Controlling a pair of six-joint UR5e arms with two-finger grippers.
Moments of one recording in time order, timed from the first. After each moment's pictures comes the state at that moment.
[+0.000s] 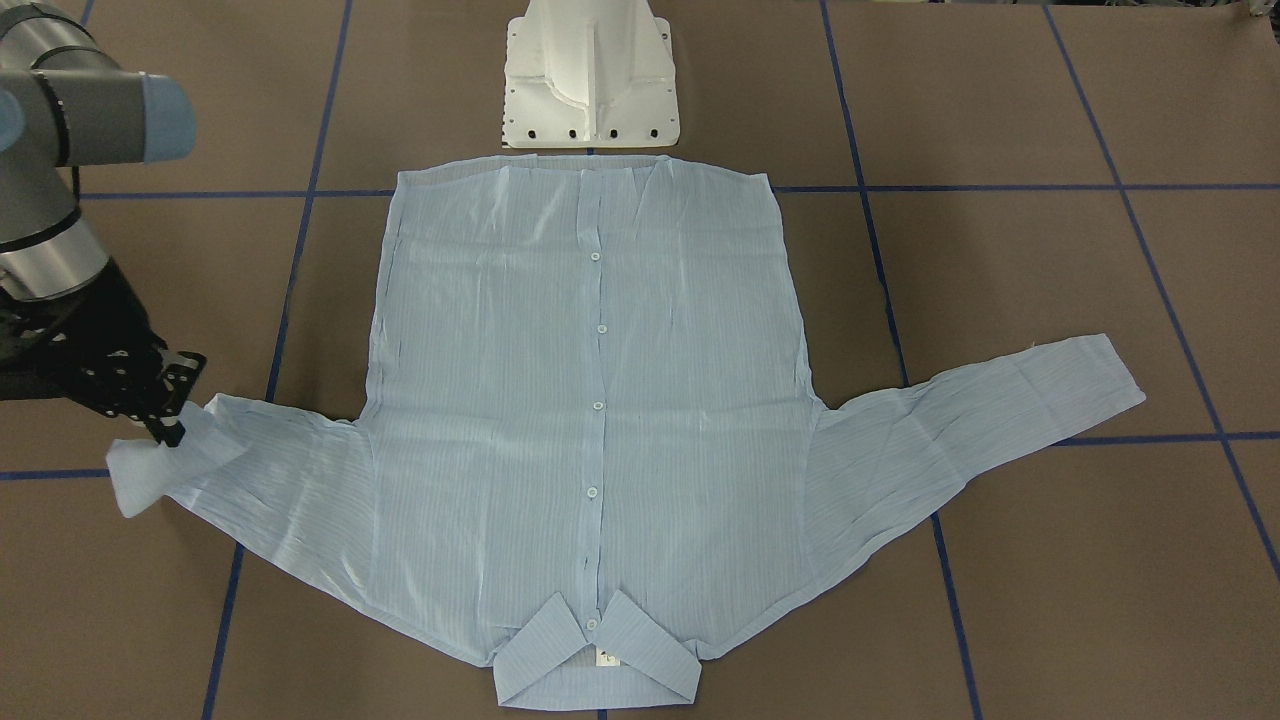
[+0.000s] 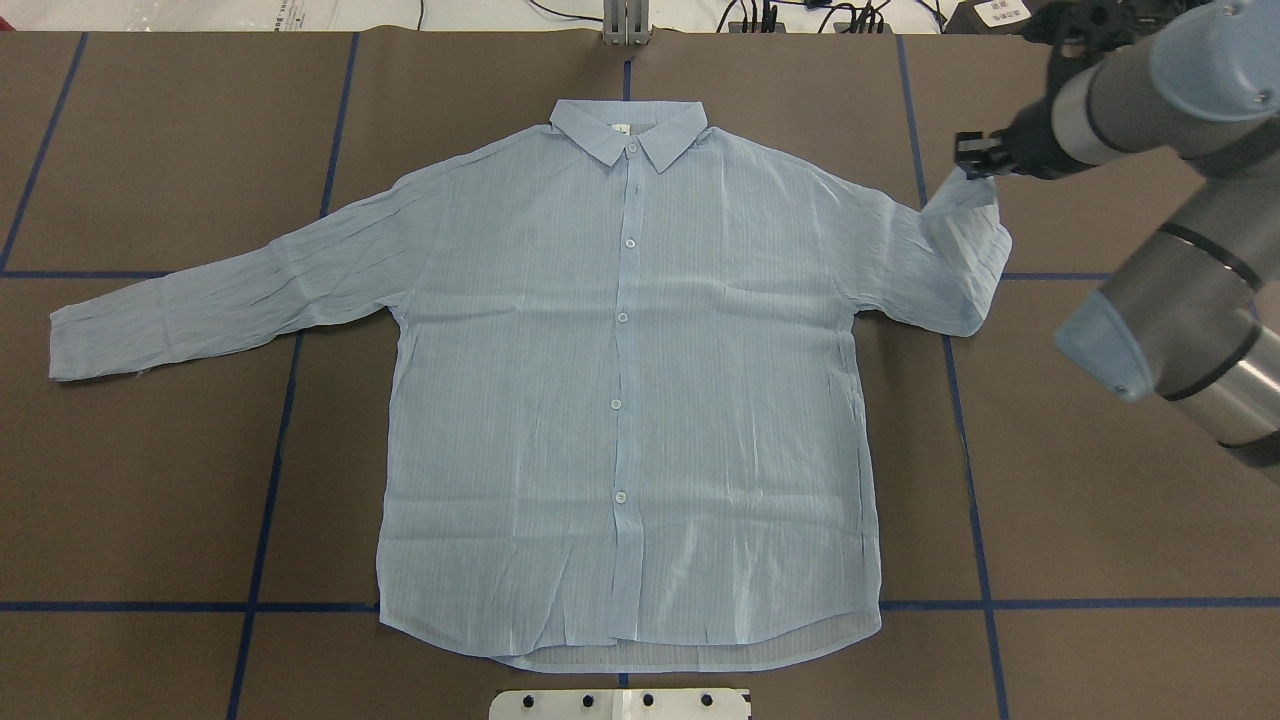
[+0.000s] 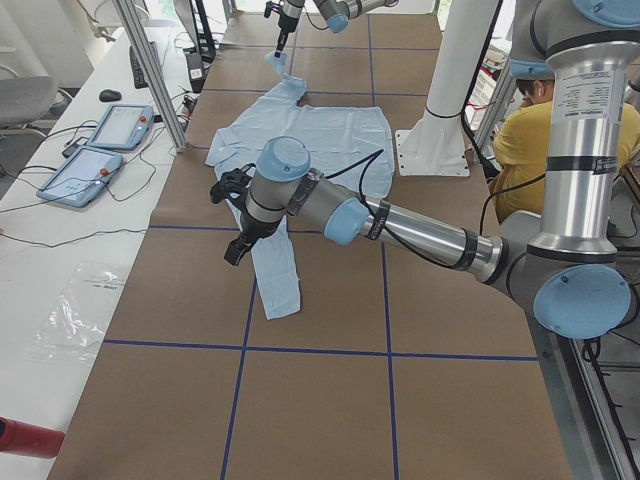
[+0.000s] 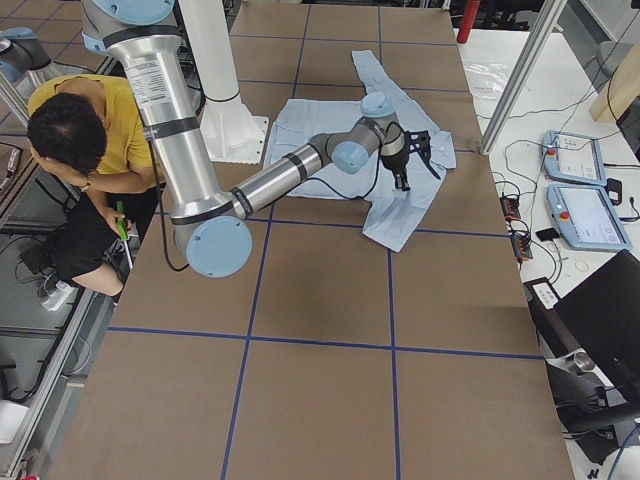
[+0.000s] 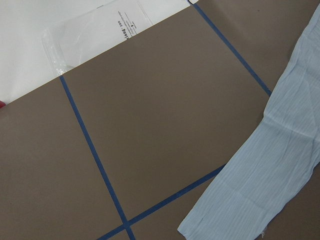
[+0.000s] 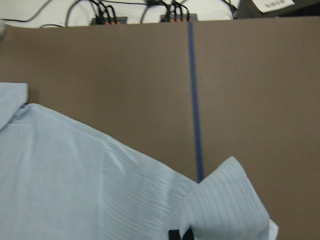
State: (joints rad) left arm -1.53 -1.57 -1.88 -1.85 -2.33 0.08; right arm 0.92 -1.17 1.77 -1.32 1.85 0.96
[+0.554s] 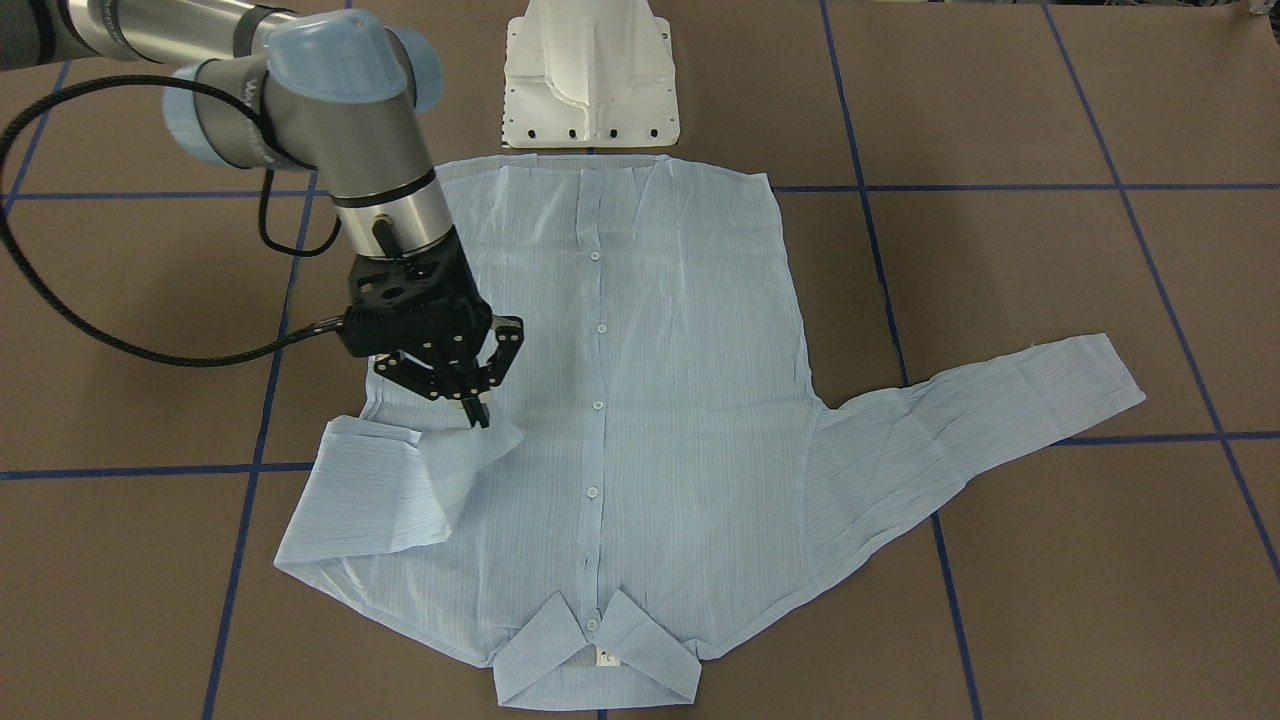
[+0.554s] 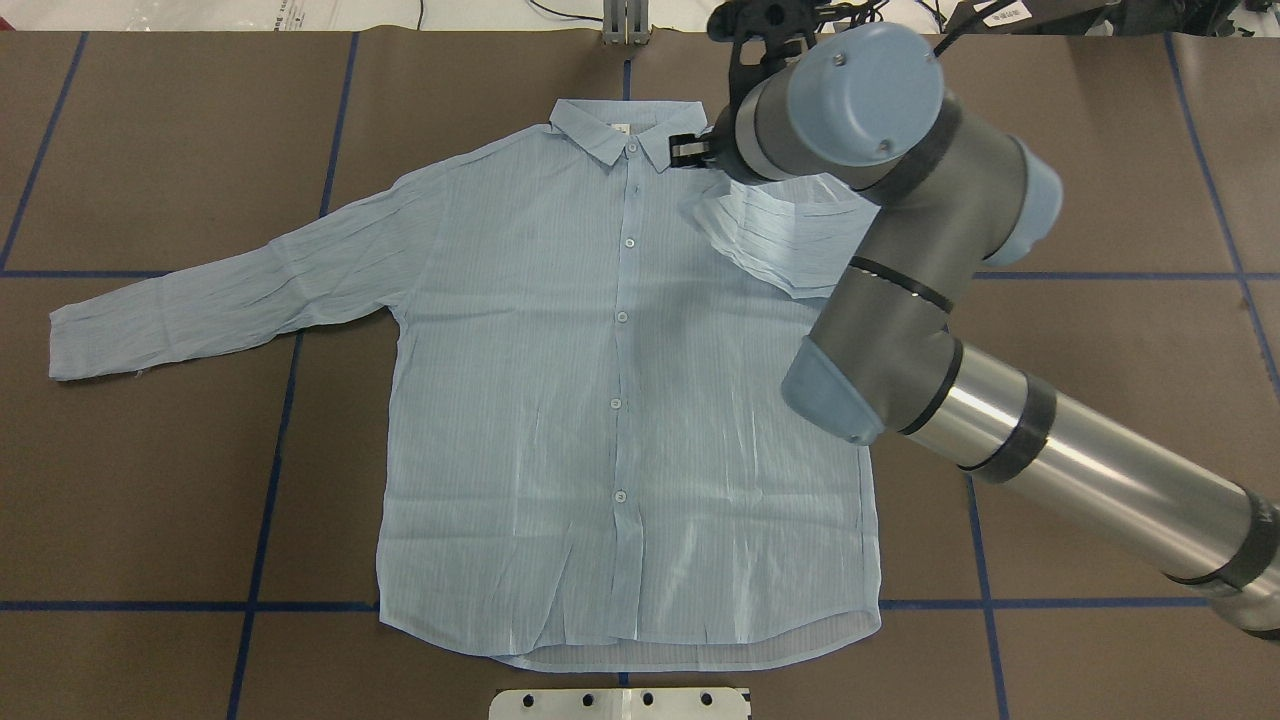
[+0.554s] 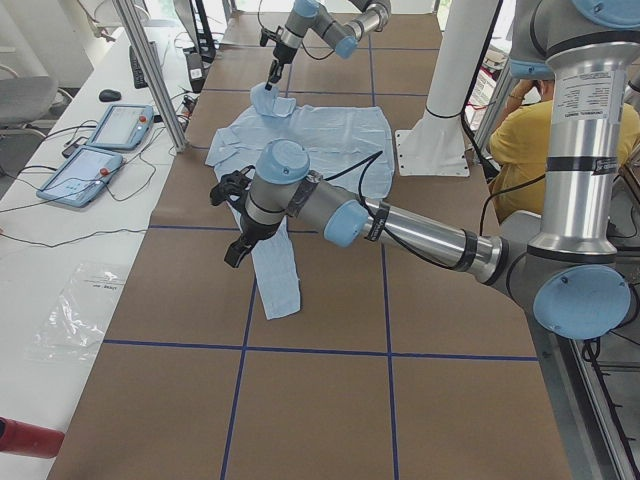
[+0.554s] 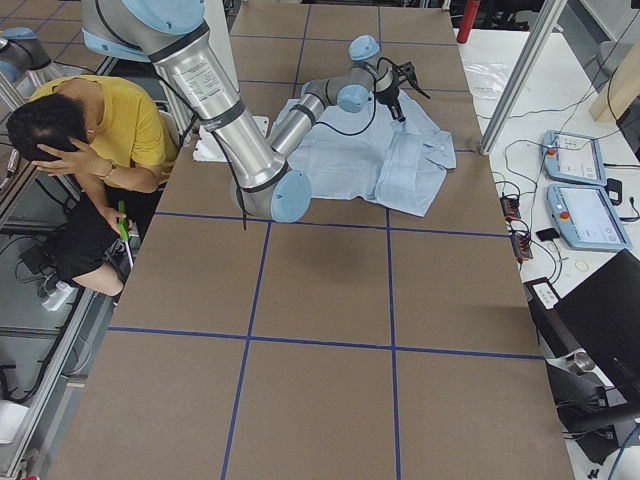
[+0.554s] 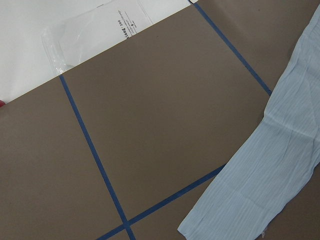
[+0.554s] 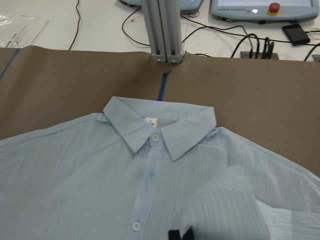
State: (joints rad) left arm -1.53 -1.57 -1.88 -1.85 -2.33 0.08; right arm 0.68 -0.83 1.60 -1.24 1.63 1.01
